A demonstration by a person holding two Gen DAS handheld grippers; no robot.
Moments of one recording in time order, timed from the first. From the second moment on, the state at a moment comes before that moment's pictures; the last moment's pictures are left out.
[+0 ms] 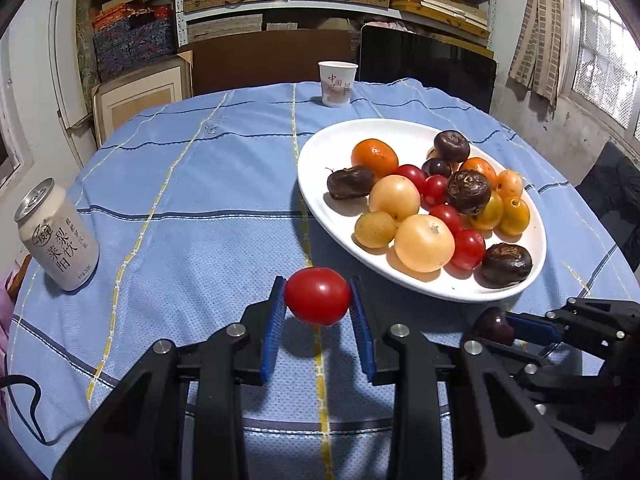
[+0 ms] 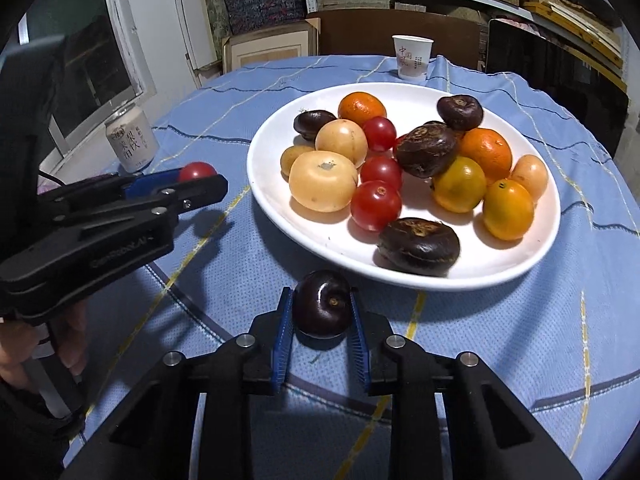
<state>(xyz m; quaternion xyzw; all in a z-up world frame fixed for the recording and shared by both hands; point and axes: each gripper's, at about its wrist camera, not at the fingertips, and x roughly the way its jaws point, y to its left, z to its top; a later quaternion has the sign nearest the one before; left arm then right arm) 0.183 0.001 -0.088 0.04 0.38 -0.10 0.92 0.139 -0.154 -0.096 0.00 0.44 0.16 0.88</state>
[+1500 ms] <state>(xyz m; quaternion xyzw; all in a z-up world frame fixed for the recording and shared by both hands) 0.219 -0.098 -0.062 0.11 0.37 -0.18 0.91 0.241 -0.226 -0.038 0.04 0.40 0.15 0.90</state>
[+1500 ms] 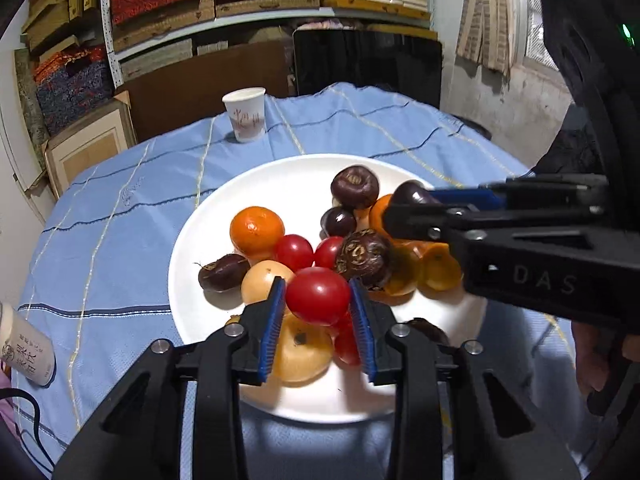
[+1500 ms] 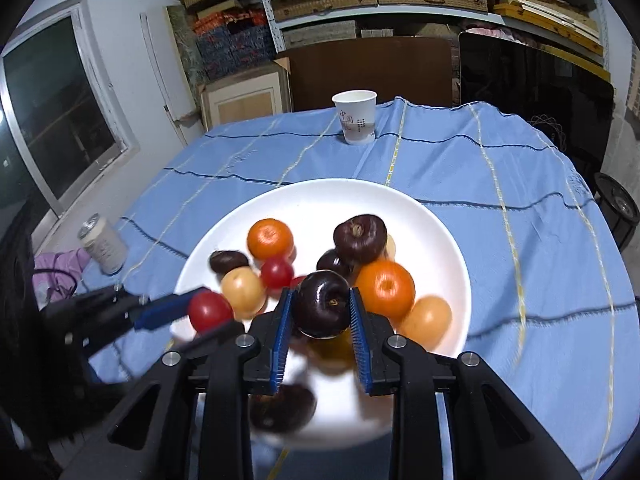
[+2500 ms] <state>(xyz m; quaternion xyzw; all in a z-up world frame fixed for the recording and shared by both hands) 0.004 -0.027 -0.011 0.07 0.34 -0.09 0.93 0.000 -0.236 0.006 0.04 0.35 0.10 0.93</state>
